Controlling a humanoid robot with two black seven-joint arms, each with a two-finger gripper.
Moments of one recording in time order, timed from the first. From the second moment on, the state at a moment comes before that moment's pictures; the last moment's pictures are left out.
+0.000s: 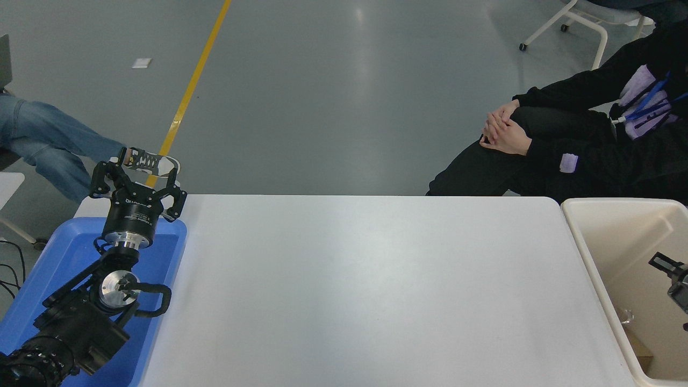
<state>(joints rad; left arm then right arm) -0.60 0.23 -0.89 -0.42 -0.07 -0.57 -0.53 0.81 -0.51 -0.85 0.28 -0.08 -0.01 -0.10</state>
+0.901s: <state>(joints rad) -0.60 0.23 -0.89 -0.42 -0.07 -0.57 -0.53 1.03 -0.68 -0.86 0.64 -0.09 0.00 -0.11</state>
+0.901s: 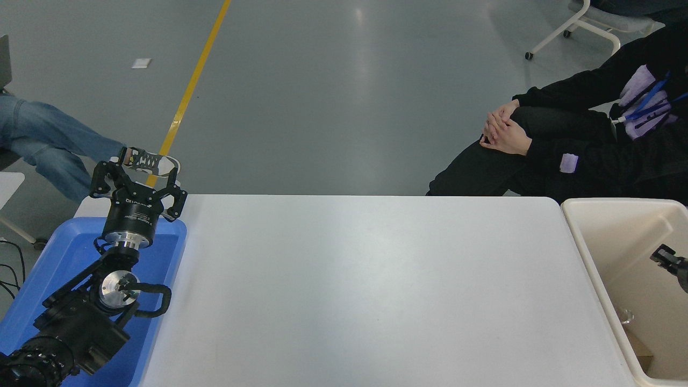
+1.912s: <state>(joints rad) -0.60 0.23 -0.89 -0.42 -0.07 -0.57 -0.53 1.87 -0.57 -1.22 1.21 -0.07 0.62 -0.10</state>
